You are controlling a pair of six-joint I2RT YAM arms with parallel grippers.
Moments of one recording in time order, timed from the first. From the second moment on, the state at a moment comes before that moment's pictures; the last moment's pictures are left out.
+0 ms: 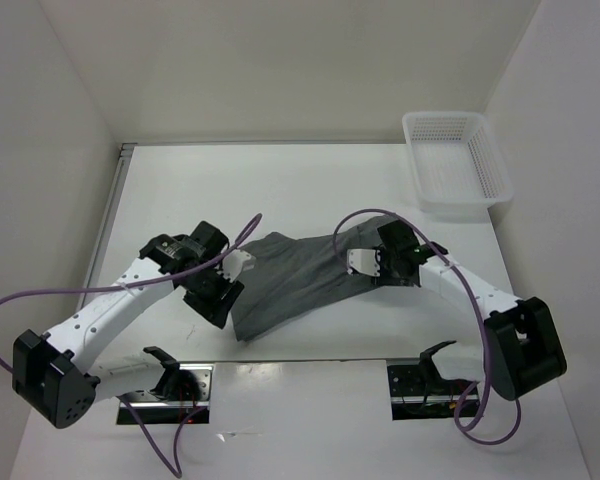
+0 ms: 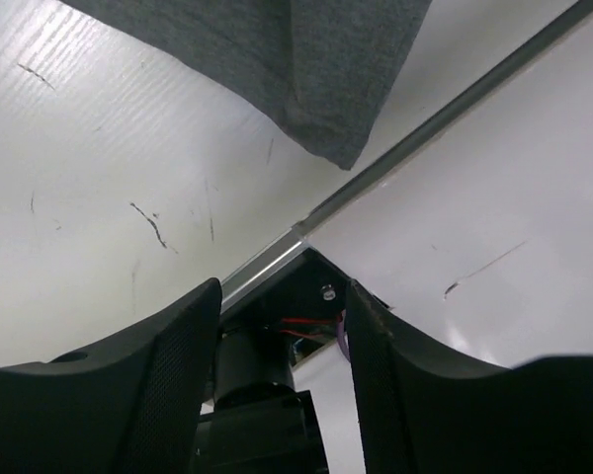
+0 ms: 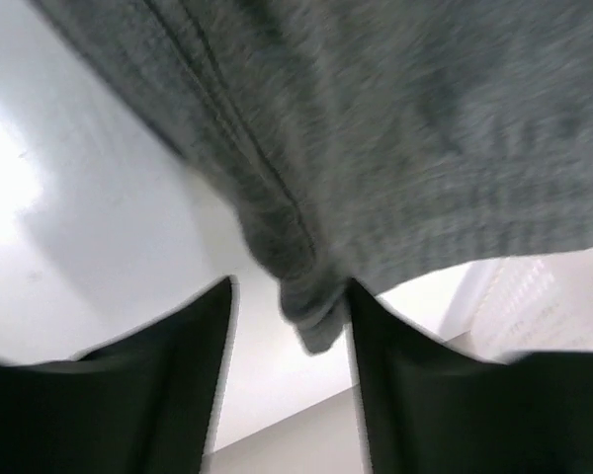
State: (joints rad) left arm -0.54 1.15 0.97 -1.20 0.22 0.07; right arm 0.37 1.27 0.70 -0.55 0.13 -1.16
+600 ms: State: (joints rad) left arm -0.24 1.63 1.10 -0.69 0.05 0.07; right arm 0.40 1.24 0.87 -0.57 -0.08 -1.02
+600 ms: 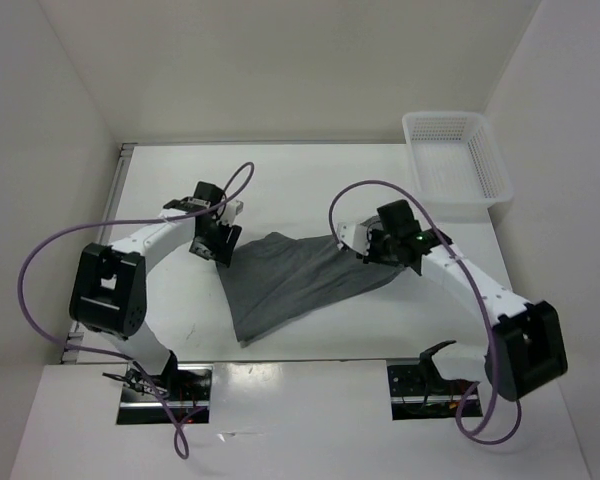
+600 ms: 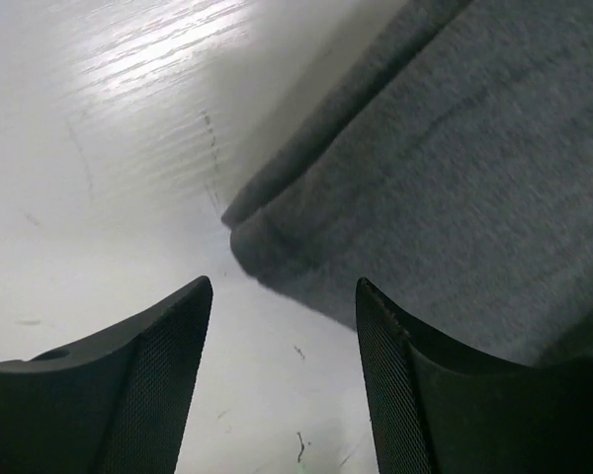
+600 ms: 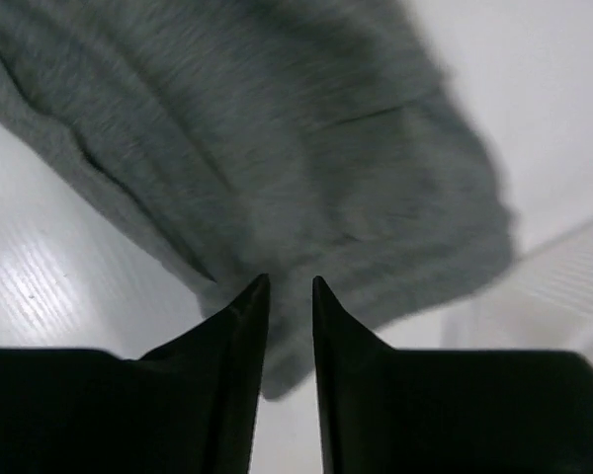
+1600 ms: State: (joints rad) left arm -0.13 2.09 1.55 -0.54 -0.03 0.07; right arm 0.43 1.47 1.05 -0.38 -0.01 -0.69
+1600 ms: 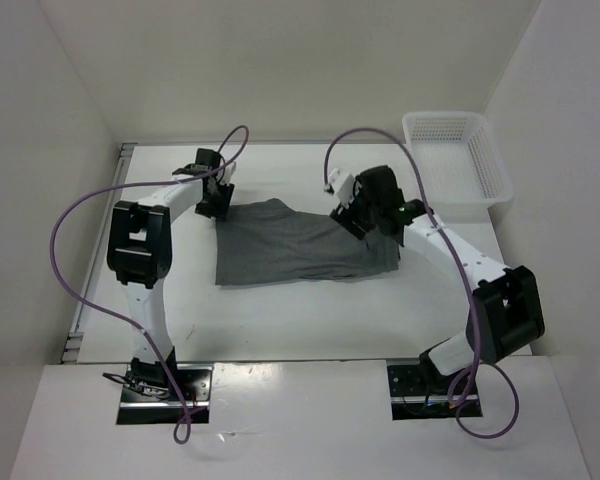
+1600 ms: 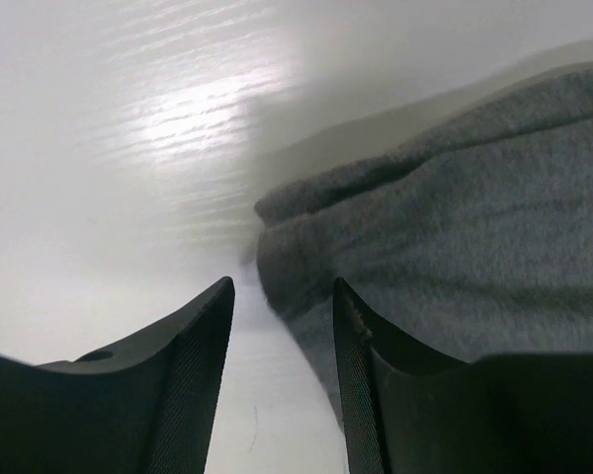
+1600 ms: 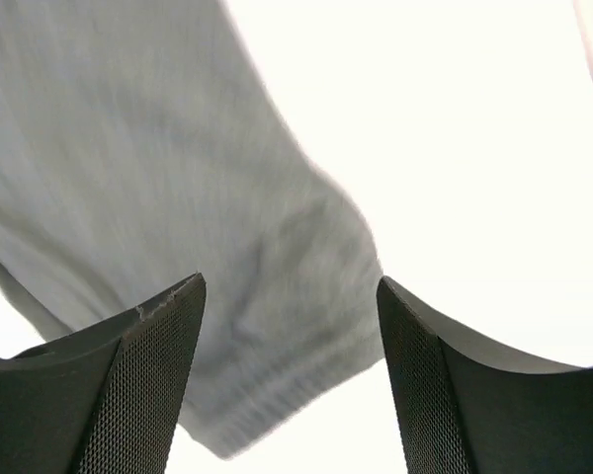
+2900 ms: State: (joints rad) left arm -0.22 1.78 1.11 -0.75 0.09 0.07; right arm -0.01 1.68 0.96 -0.43 -0.31 0.26
